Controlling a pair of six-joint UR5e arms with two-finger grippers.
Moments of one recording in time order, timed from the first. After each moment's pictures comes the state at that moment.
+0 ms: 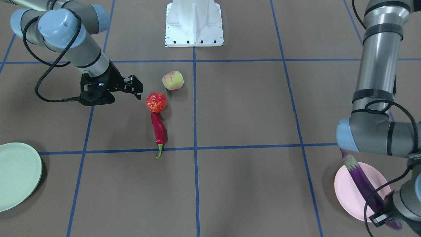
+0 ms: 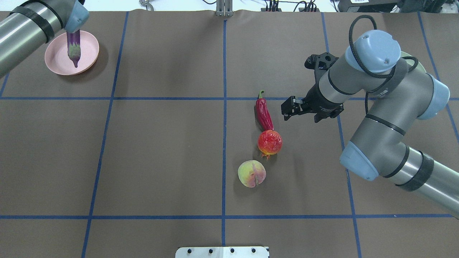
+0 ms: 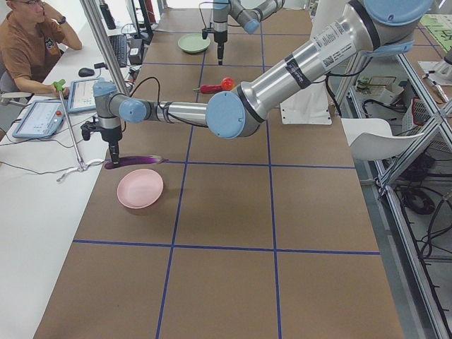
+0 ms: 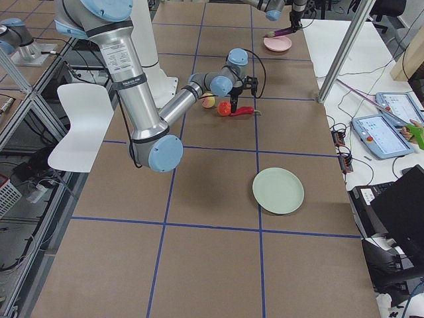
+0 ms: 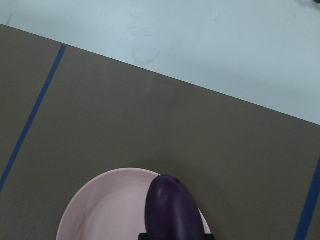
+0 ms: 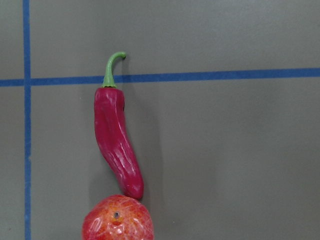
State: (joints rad) left arm -1.18 -2.57 -0.61 -1.83 -1.92 -0.88; right arm 0.73 -1.15 1.83 -1.47 2.14 1.08
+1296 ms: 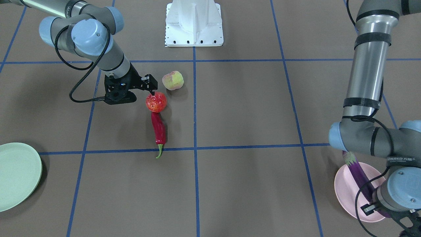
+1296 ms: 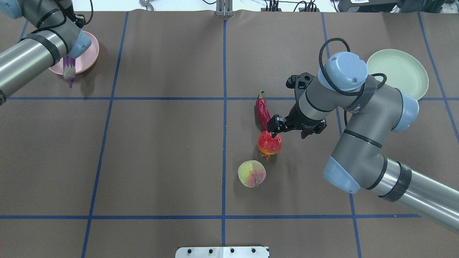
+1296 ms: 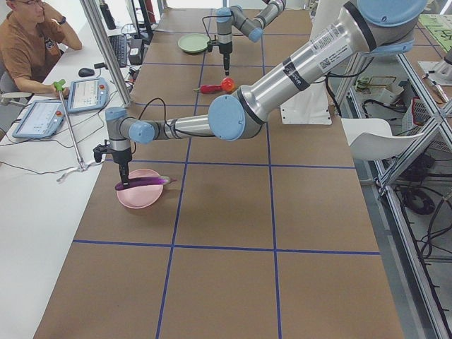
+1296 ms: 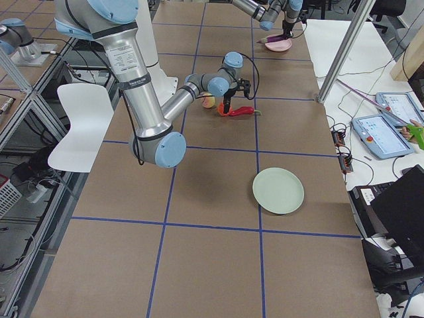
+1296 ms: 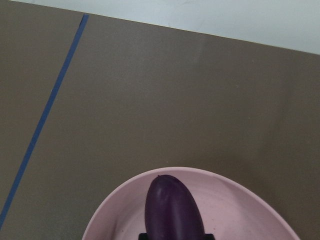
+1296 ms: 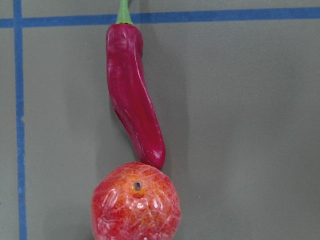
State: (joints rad) left arm -1.13 -2.56 -0.46 -1.93 -1.85 -0.87; right arm 0.66 -1.12 1.79 -1.47 2.14 1.10
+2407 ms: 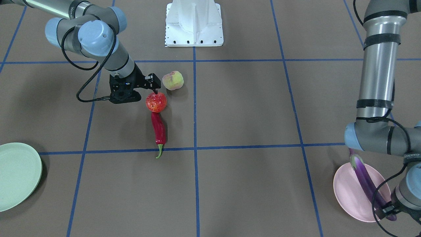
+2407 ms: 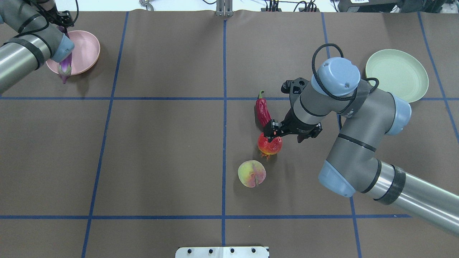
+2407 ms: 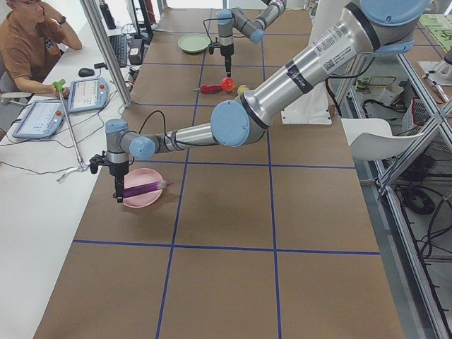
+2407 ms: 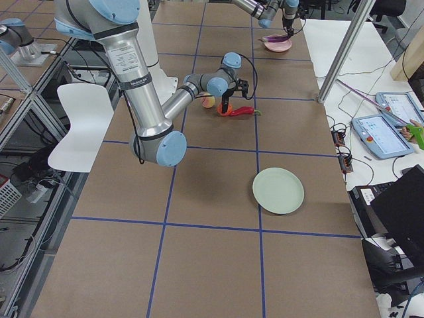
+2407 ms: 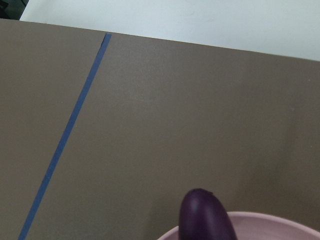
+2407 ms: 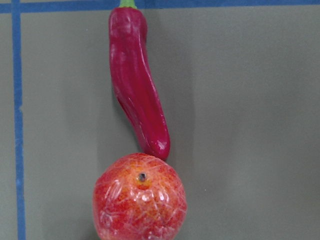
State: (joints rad) left arm -1.16 -2.51 -0.44 -2.06 -1.83 -0.83; right arm 0.64 -1.10 1.76 -1.47 2.13 1.10
